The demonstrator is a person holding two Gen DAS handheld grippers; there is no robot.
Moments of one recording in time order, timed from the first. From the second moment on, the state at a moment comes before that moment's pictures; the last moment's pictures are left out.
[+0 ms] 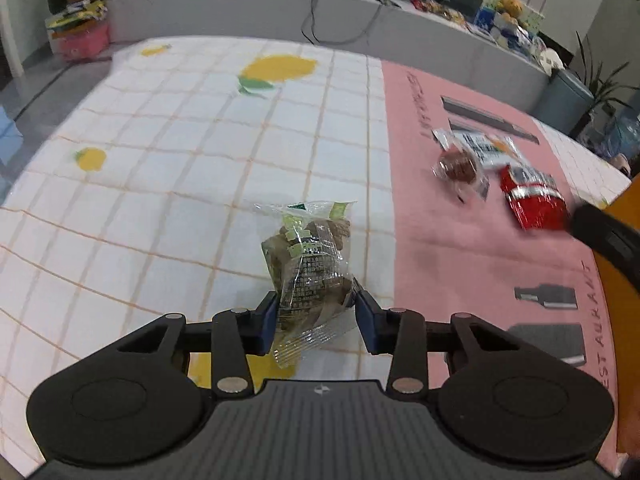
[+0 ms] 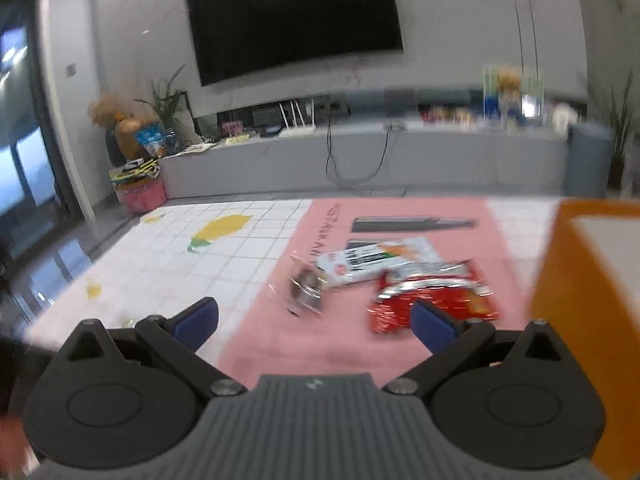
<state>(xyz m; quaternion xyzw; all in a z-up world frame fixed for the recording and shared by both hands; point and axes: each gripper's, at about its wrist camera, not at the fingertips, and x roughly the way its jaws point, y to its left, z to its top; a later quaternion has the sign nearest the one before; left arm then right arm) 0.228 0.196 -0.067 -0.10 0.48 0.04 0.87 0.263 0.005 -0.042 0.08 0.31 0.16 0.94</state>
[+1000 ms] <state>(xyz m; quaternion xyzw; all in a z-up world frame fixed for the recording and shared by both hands) 0.179 0.178 -0.018 -0.11 0.40 0.01 0.91 0.281 0.016 -0.033 0.06 0.32 0.15 0.94</state>
